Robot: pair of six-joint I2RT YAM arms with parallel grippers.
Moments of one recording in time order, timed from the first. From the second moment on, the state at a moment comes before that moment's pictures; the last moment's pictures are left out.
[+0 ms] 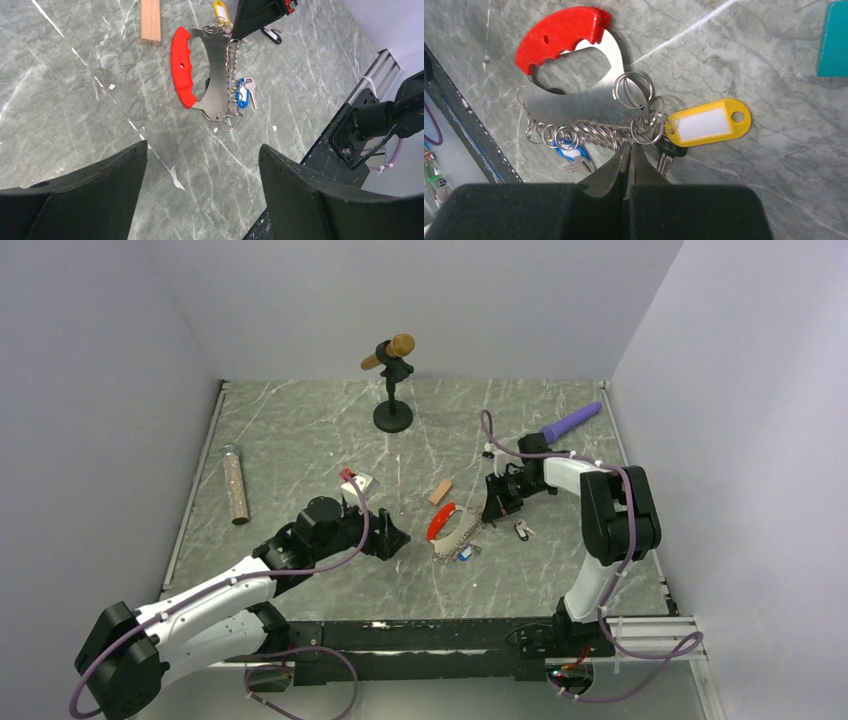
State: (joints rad) left arm -0.77 0.92 0.46 0.08 0.13 -0.43; right arm 0.15 1.80 0.99 -0.52 -0.71 -0.26
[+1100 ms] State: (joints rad) left arm -0.78 0.68 0.42 0.41 0.49 -0.13; right arm 0.34 1.35 1.45 -1.46 -0.91 -1.24
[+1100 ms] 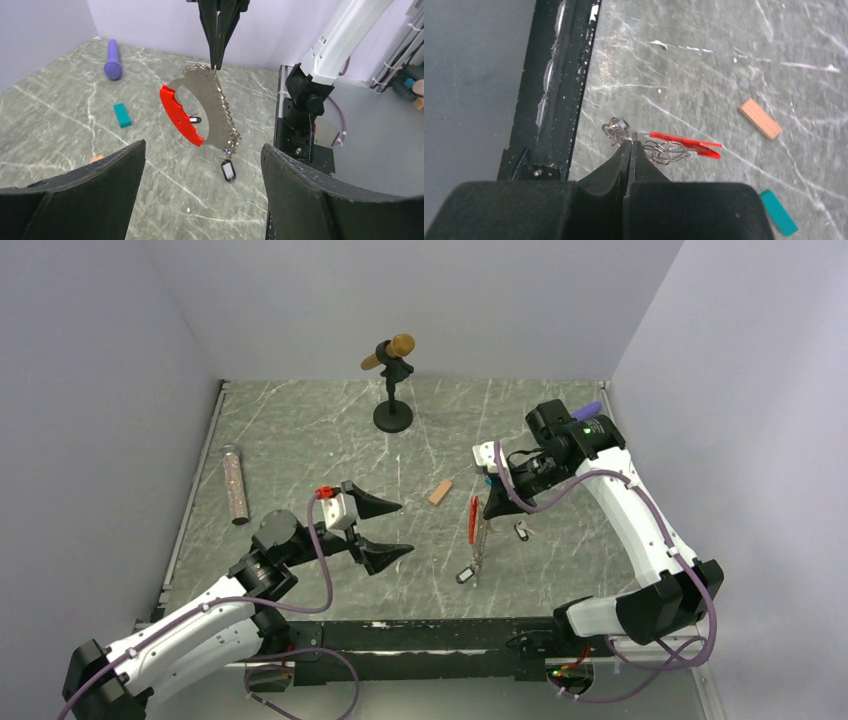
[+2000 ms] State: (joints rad) left arm -1.11 1.13 0.67 0.46 0.26 0.21; right arm 0.44 1.33 1.47 -1.49 -0.98 -1.30
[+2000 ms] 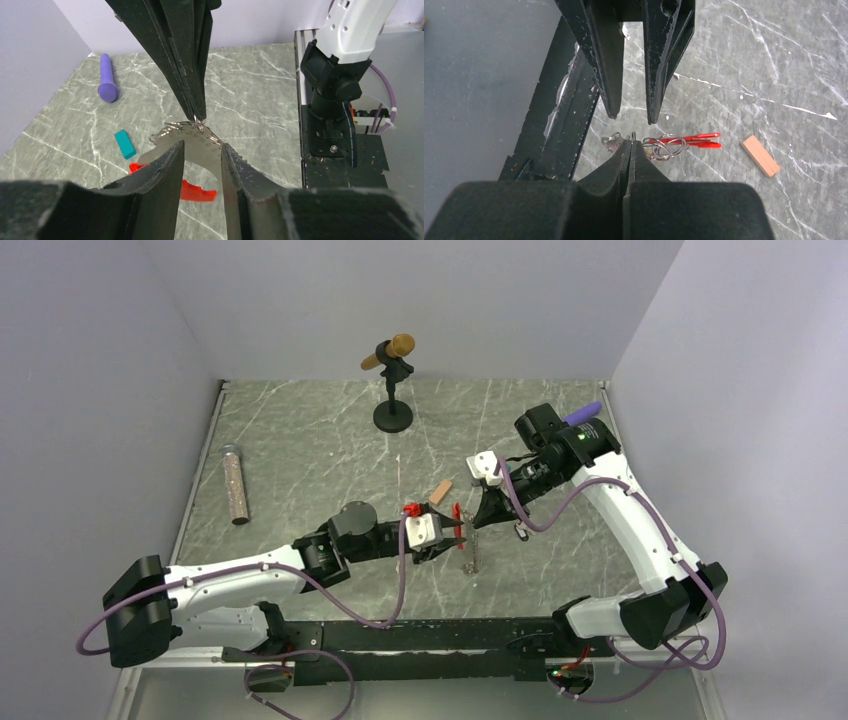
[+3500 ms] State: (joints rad) left arm -1.12 1.14 0.63 0.54 0.20 0.13; right arm 0.42 1.32 1.46 -1.50 -1.05 -1.28
